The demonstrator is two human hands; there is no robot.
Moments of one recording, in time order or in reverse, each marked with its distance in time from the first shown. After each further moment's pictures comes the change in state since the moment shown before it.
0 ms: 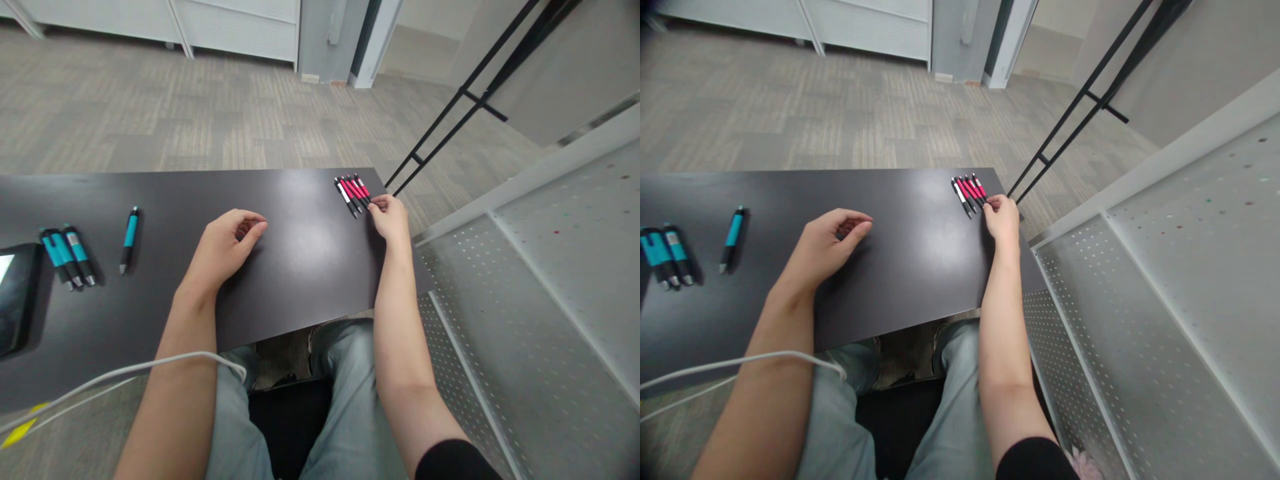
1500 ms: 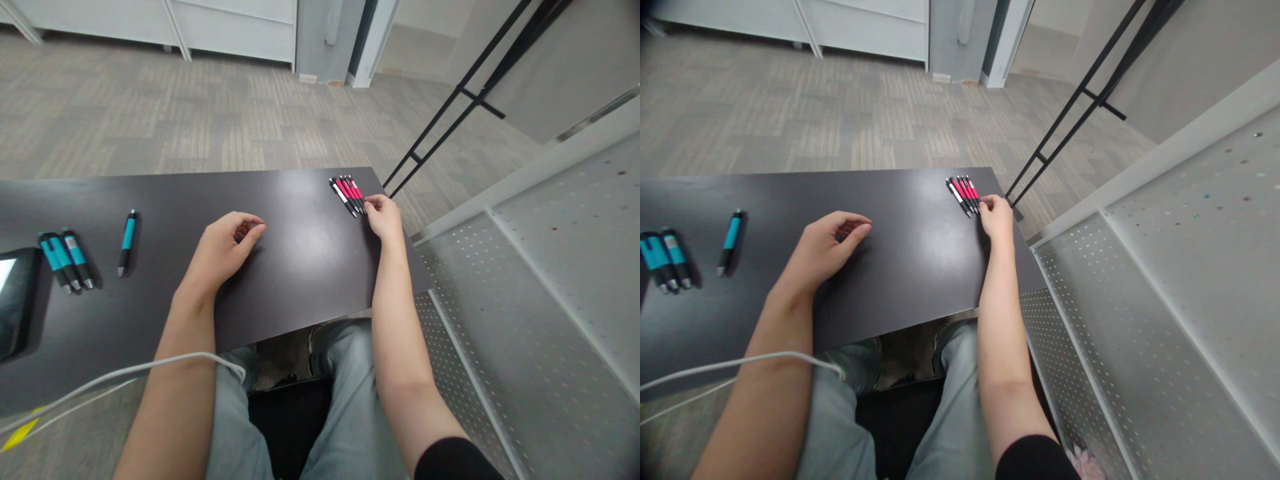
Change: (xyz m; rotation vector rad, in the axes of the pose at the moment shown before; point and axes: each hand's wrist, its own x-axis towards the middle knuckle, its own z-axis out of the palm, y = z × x) left_hand 0.000 0.003 -0.001 0.028 -0.044 -0.045; right_hand 0.003 0.003 0.013 0.046 -0.013 -0.040
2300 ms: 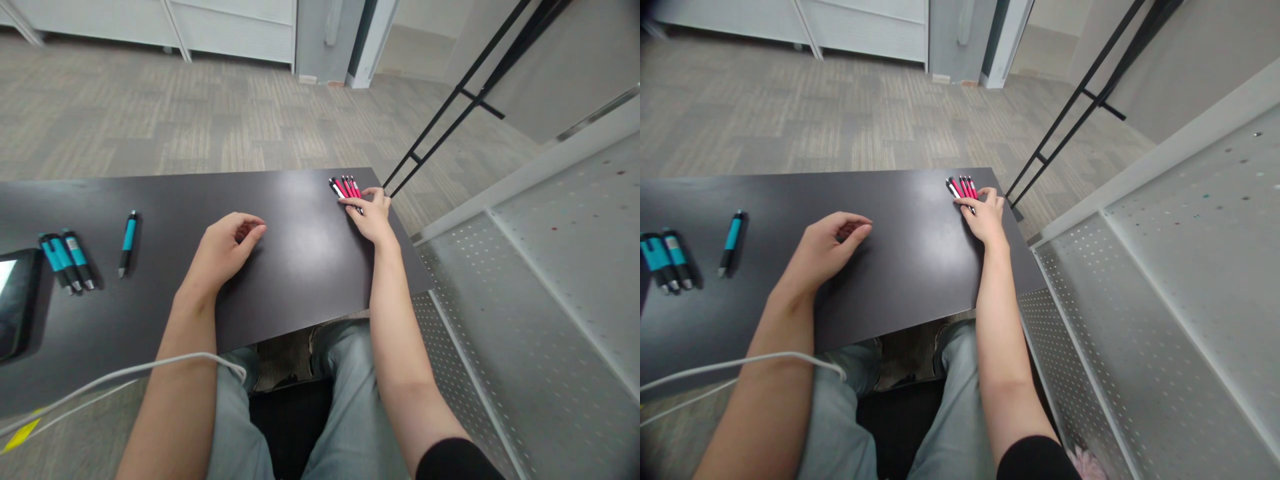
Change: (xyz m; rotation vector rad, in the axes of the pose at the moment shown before) left_hand -0.001 -0.002 0.001 -0.002 0.009 -0.007; right_hand -0.018 -0.028 0.009 -0.182 -0.095 -0.247
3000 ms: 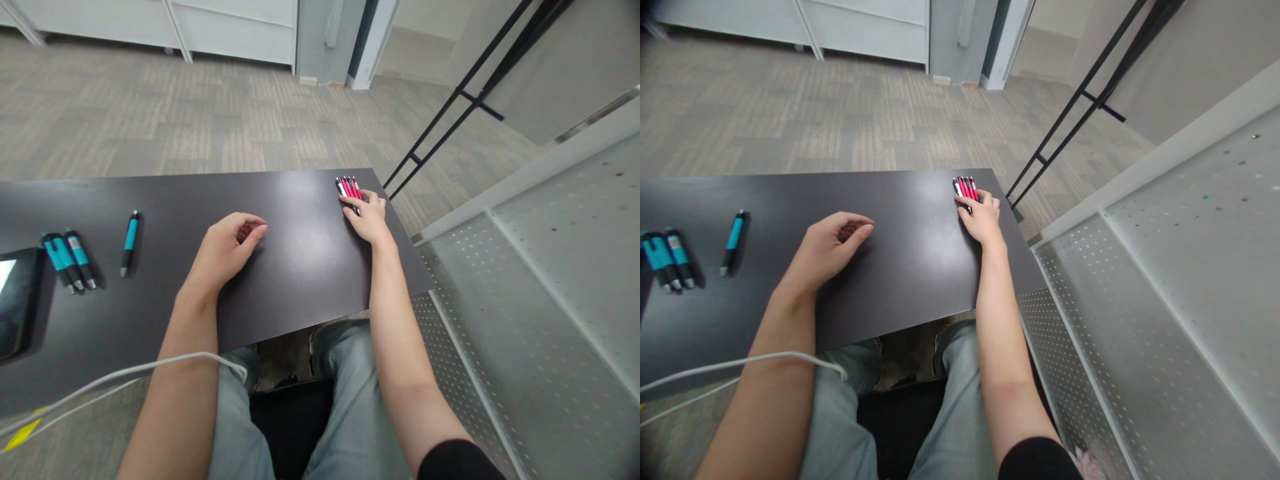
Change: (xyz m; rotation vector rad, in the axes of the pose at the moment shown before) left_hand 0.001 -0.001 0.001 -0.060 0.007 0.025; right_hand 0.001 -0.007 0.000 -0.137 -0.105 0.036
